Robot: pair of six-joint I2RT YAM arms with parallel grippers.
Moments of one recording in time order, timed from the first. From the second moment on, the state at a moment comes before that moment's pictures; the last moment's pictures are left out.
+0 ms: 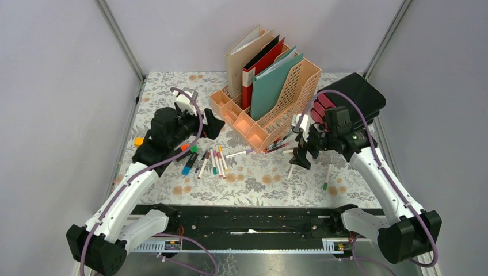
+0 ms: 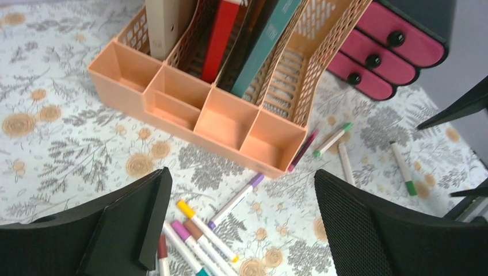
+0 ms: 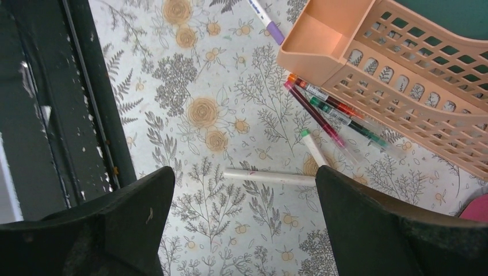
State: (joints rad) left arm -0.40 0.94 0.91 -0.20 0.20 -0.25; right arm 0.29 1.08 0.97 -0.80 -0.73 -0.74
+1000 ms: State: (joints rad) left arm -0.37 0.84 0.82 -0.23 0.11 -0.20; right arm 0.28 1.32 1.14 -0.44 -0.11 0.38
